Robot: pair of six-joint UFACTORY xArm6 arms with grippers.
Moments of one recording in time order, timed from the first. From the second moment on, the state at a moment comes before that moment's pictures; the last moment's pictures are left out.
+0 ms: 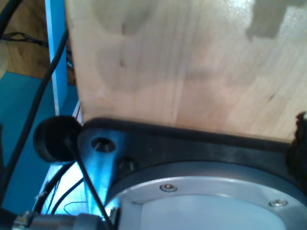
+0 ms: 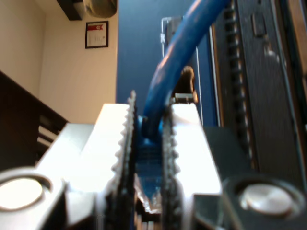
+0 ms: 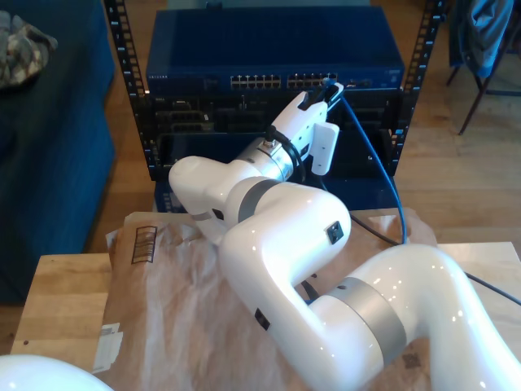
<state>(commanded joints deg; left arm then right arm) 96.9 -28.9 -6.0 7.1 61.2 -5.0 35.6 68.9 -127.8 80.5 -81.0 37.5</state>
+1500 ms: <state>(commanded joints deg) 96.9 -28.9 -6.0 7.1 61.2 -5.0 34.9 69.8 -130.7 80.7 -80.6 37.2</state>
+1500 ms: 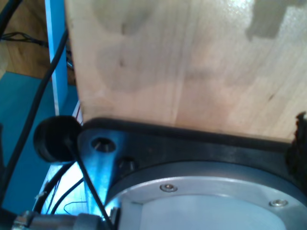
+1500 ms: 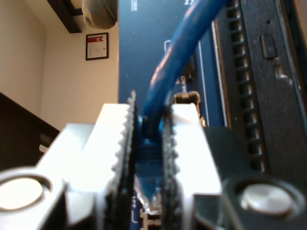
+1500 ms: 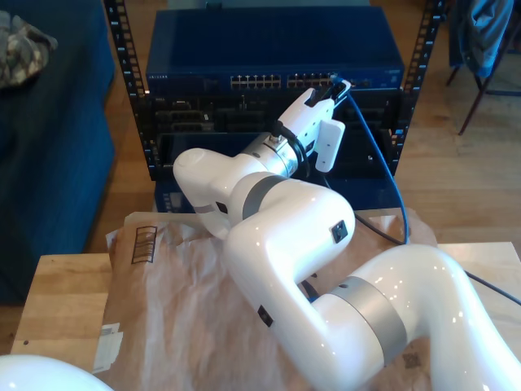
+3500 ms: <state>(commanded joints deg) 96.9 -28.9 -6.0 7.1 61.2 -4.9 35.2 69.9 -130.9 80.6 -78.2 37.2</state>
